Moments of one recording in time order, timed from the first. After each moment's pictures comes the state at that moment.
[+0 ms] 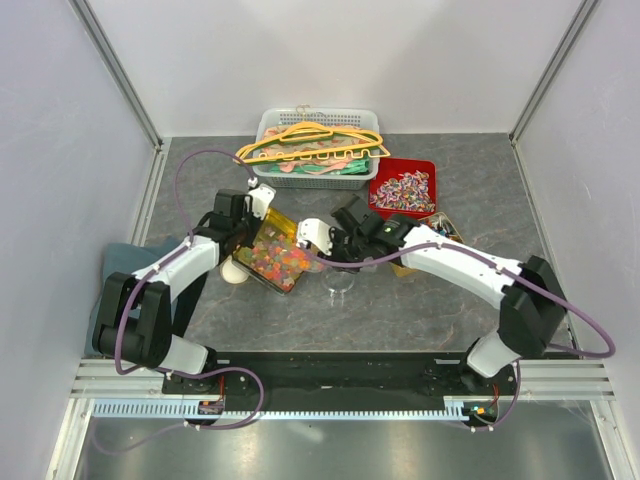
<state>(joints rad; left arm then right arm) -0.27 1.44 0.81 -0.12 0.01 0.33 0.86 1.60 1.27 -0.59 -0.19 -0.53</state>
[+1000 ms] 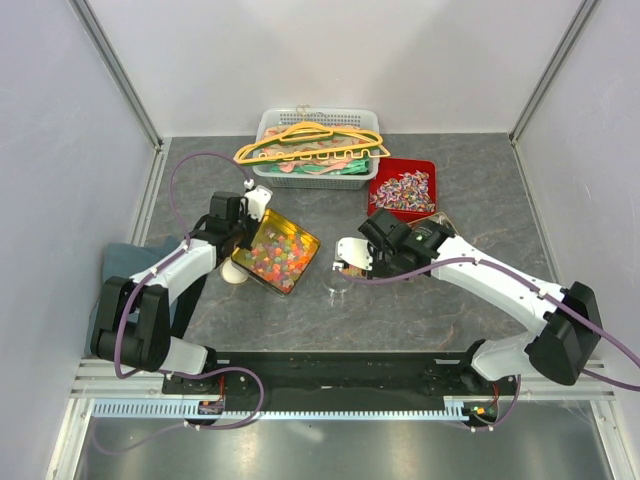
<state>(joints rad) -0.24 1.42 0.78 -0.09 0.06 0.32 0.82 1.38 1.16 -0.96 0.13 -0.70</state>
